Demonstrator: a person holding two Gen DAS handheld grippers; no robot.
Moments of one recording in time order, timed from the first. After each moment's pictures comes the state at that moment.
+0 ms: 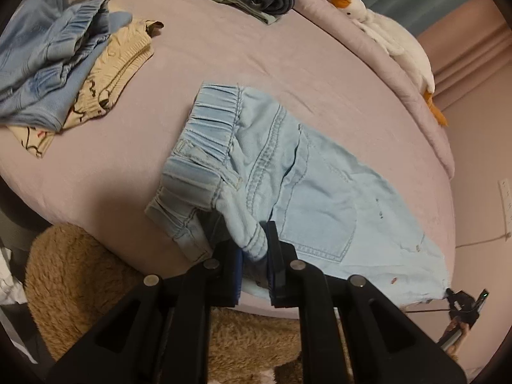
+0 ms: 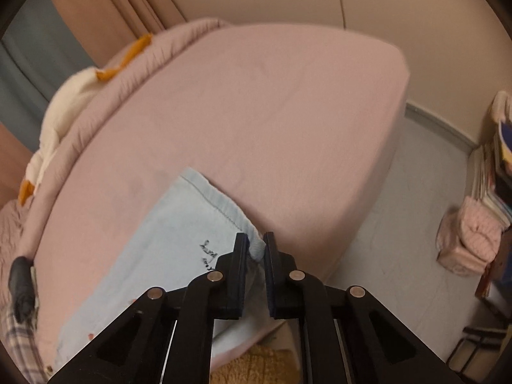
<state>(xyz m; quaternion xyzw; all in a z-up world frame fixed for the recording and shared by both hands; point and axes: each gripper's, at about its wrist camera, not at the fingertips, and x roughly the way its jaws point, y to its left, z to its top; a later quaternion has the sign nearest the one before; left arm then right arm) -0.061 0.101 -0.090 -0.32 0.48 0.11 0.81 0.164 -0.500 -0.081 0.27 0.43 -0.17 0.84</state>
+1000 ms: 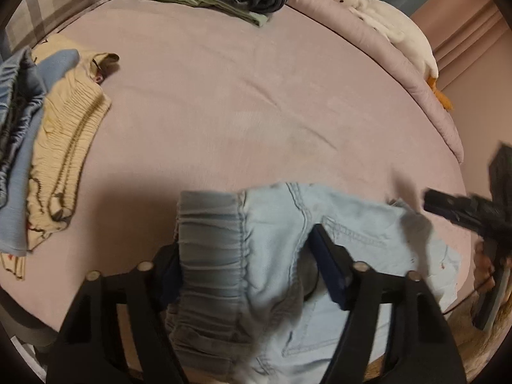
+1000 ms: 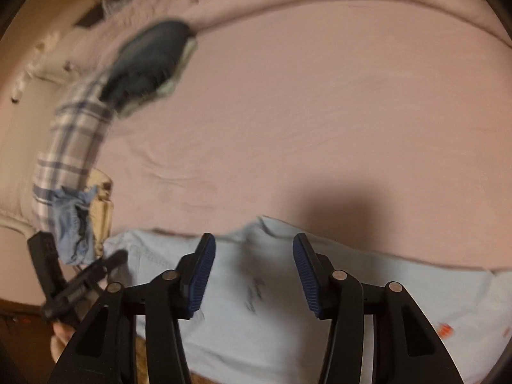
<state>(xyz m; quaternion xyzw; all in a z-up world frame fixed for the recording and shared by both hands) 0.013 0.148 -0.119 -0.27 0.49 0.08 0.82 0.285 -0.057 -0.091 0.03 0.62 0.27 0.74</state>
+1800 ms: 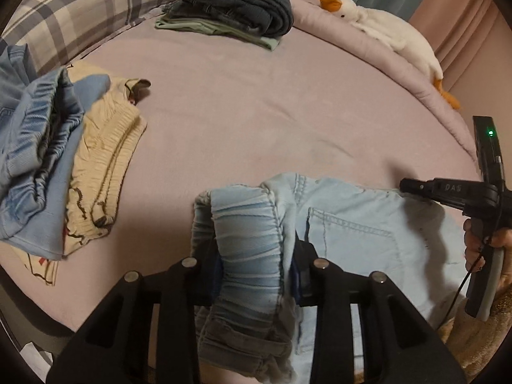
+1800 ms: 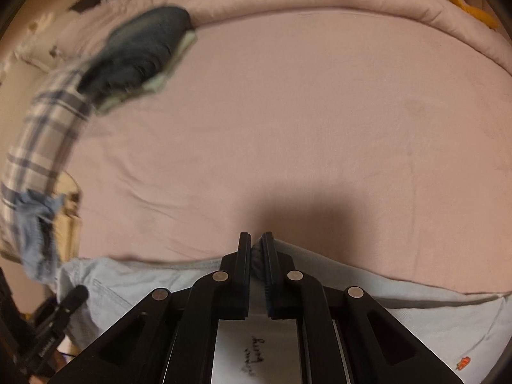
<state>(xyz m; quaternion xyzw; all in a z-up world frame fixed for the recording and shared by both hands) -0.001 0.154 -0.114 -0.22 0.46 0.12 0.85 0.283 -0.016 -0.111 -0.03 0.58 0.24 0.77</state>
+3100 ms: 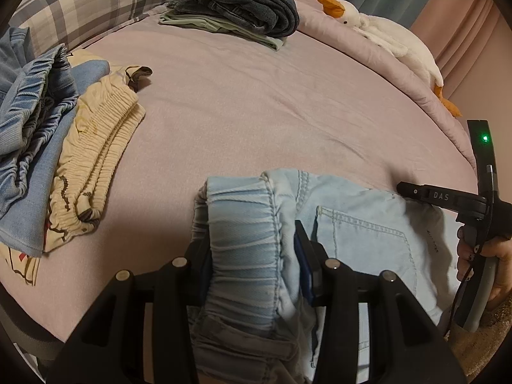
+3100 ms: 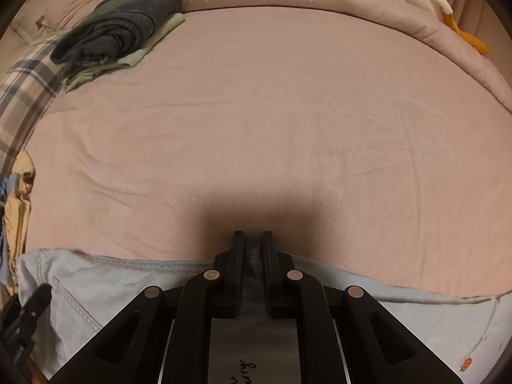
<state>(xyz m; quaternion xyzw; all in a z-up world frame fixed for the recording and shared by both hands) -0.003 0.155 -0.130 -0.23 0.43 0.13 0.86 0.275 0.000 -0.126 -0.09 0.55 0.20 0.81</state>
